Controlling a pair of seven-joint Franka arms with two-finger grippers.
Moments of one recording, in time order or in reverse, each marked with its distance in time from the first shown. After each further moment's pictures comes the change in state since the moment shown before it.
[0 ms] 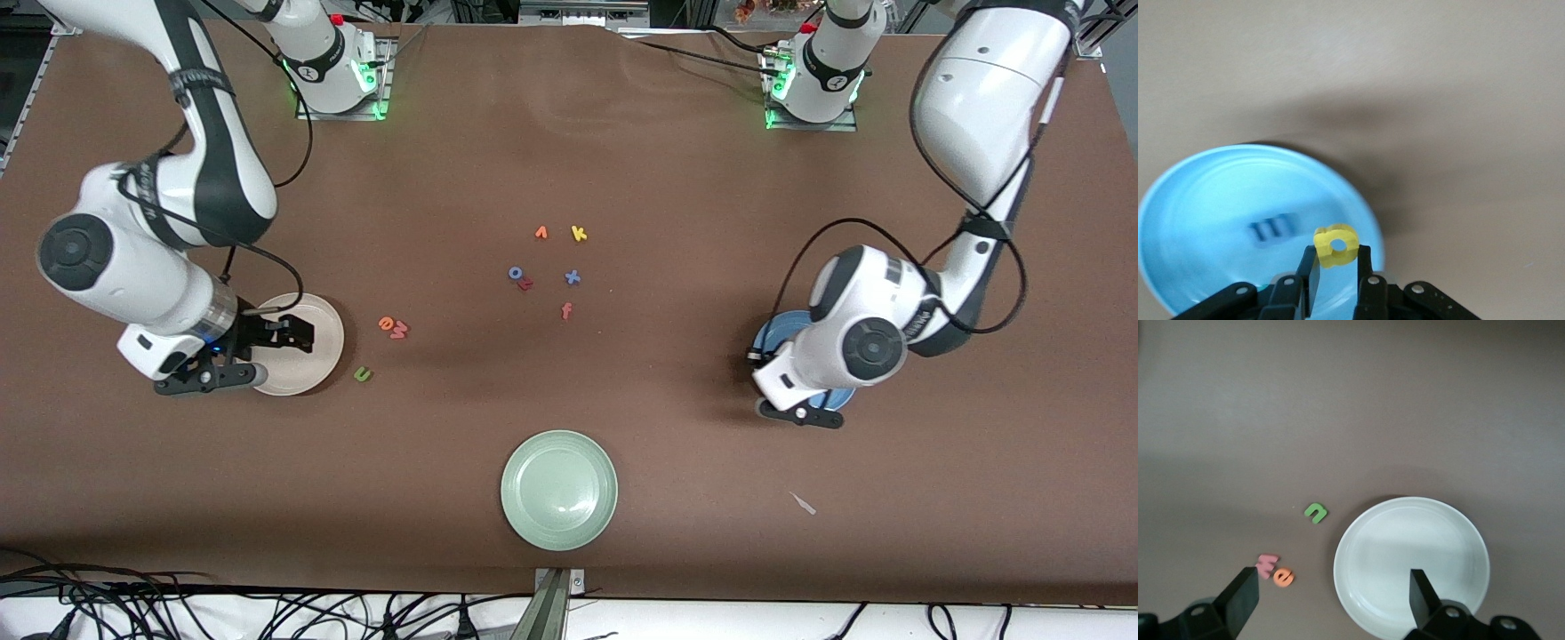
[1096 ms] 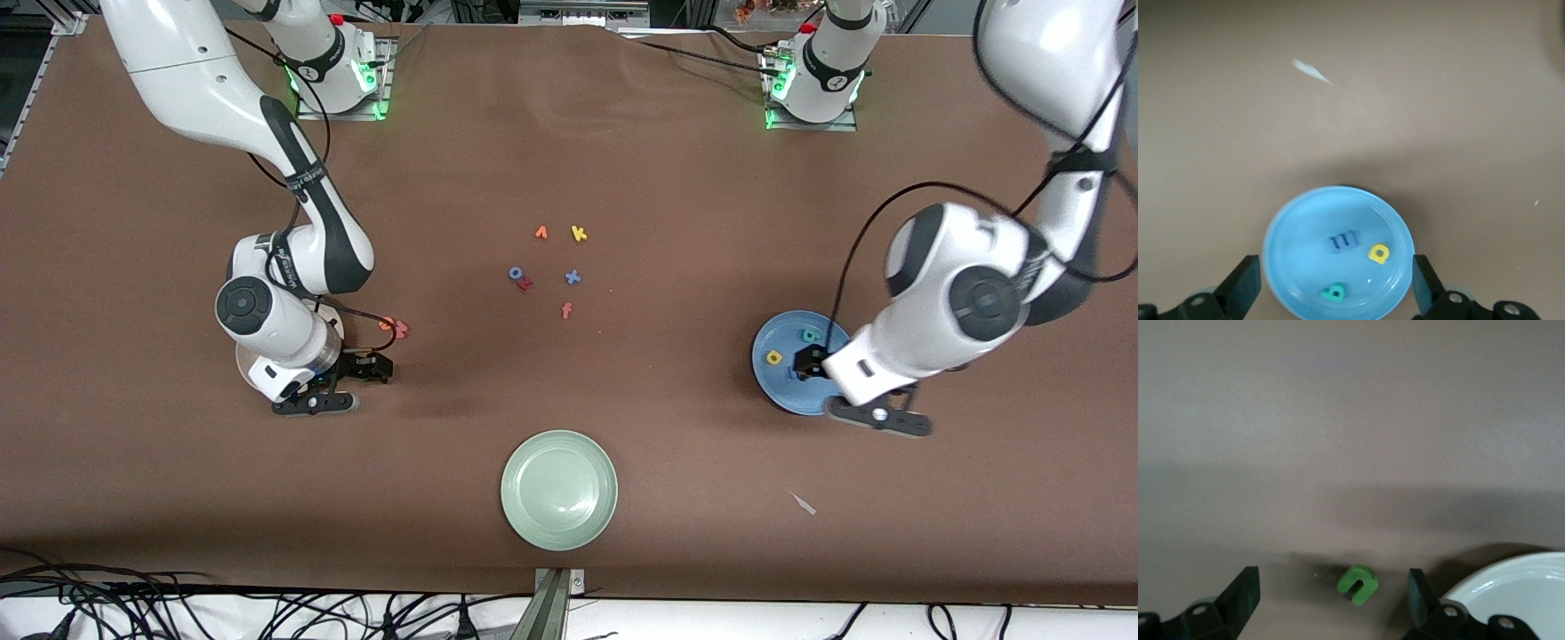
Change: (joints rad) left arm 0.069 -0.195 -0.027 0.063 0.002 -0.021 0.046; right arm 0.082 0.239 0.004 -0.050 0.002 0.334 0.139
